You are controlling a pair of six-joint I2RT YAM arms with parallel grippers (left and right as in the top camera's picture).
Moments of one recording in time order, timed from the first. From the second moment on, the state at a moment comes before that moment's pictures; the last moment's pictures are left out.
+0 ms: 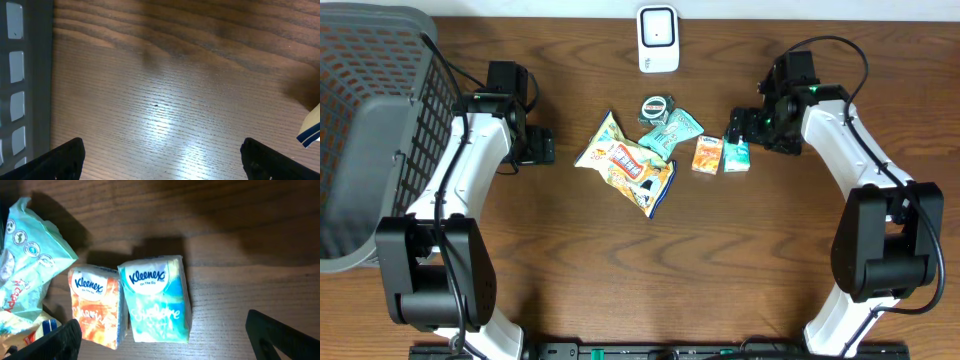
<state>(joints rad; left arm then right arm) -0.03 1.79 1.35 -0.93 -0.17 -0.14 0.10 1.94 1.45 -0.80 -0.18 0.27</state>
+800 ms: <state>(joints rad) -0.03 1.79 1.35 -0.93 -0.17 -0.14 0.10 1.94 1.34 -0.69 -0.18 0.09</state>
